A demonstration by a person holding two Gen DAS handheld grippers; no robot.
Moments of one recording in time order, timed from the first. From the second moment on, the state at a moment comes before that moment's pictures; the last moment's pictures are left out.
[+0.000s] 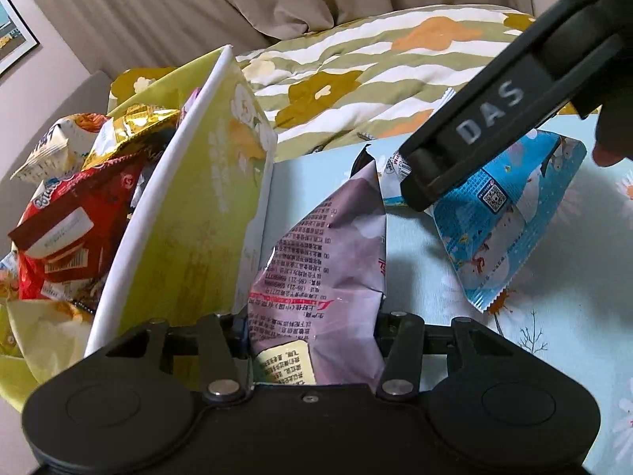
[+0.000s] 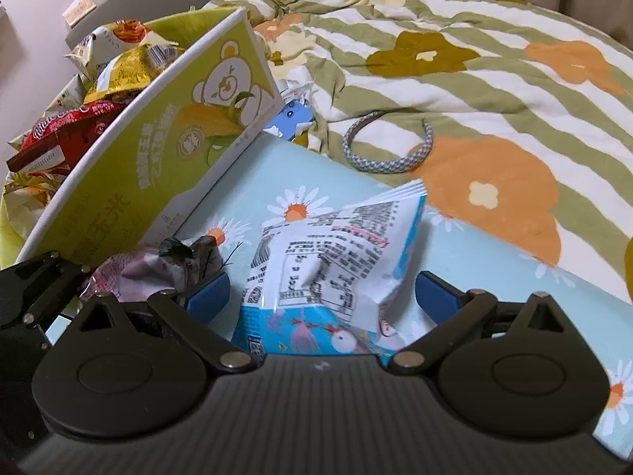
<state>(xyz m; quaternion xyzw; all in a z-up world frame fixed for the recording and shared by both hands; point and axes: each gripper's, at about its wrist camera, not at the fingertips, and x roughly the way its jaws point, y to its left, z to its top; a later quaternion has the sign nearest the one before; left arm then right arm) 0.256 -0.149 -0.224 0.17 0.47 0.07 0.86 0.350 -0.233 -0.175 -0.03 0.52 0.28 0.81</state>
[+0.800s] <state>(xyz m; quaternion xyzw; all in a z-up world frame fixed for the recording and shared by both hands) 0.201 -0.156 -0.118 0.16 0.36 0.04 0.92 0.290 -0.255 -0.075 -0.04 0.45 0.24 0.86</state>
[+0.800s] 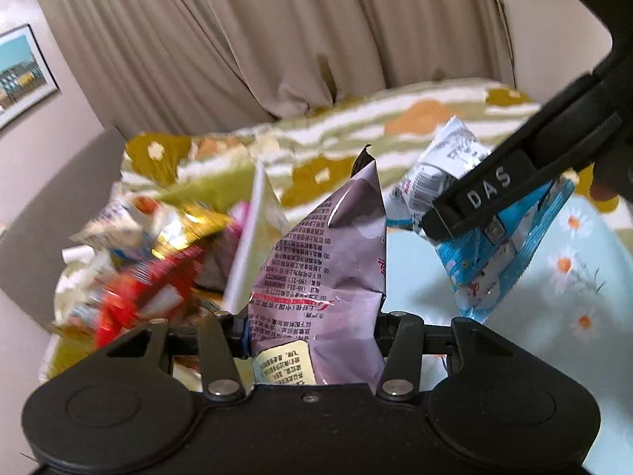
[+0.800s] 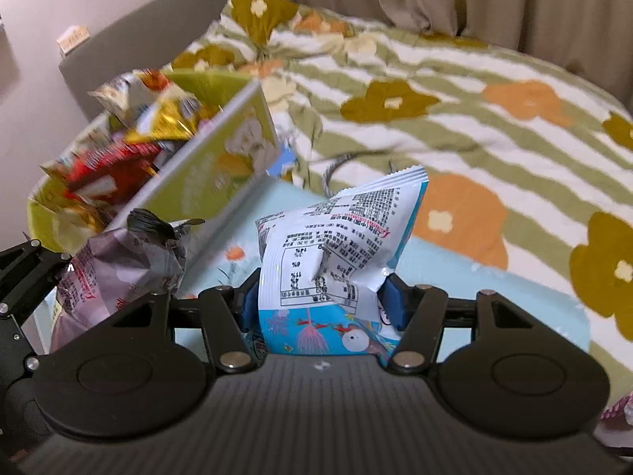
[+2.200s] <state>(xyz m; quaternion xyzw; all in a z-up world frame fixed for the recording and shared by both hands) 0.246 0.098 -0.044 0.11 0.33 -0.06 0.94 0.282 -0.046 0.011 0.03 0.40 0.15 0.90</state>
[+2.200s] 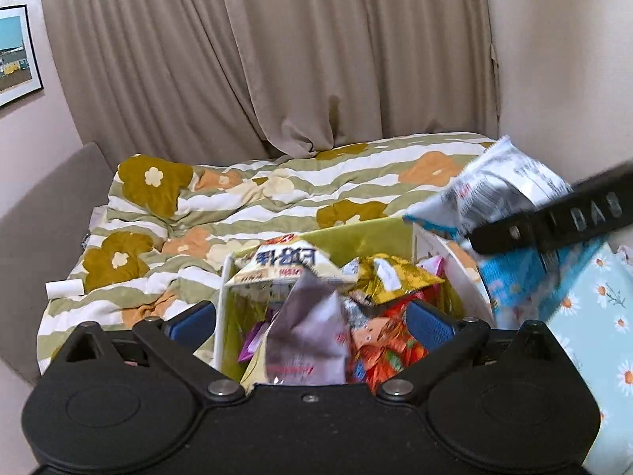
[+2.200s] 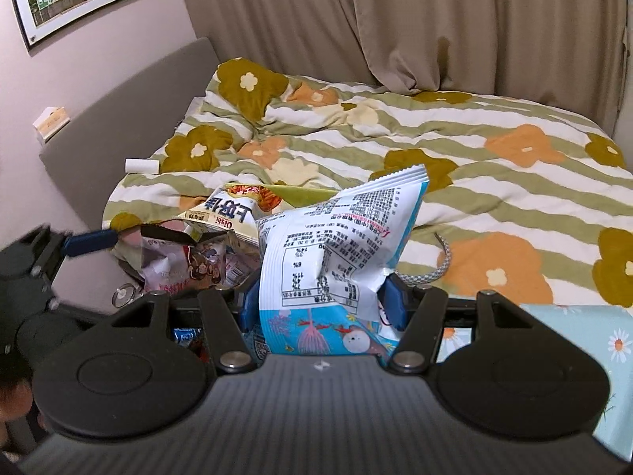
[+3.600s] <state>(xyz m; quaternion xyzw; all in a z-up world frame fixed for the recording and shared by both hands) 0.149 0.096 0.019 0.10 0.29 -0.02 0.95 0.187 -0.047 0.062 0.02 0.33 0.11 0.94</state>
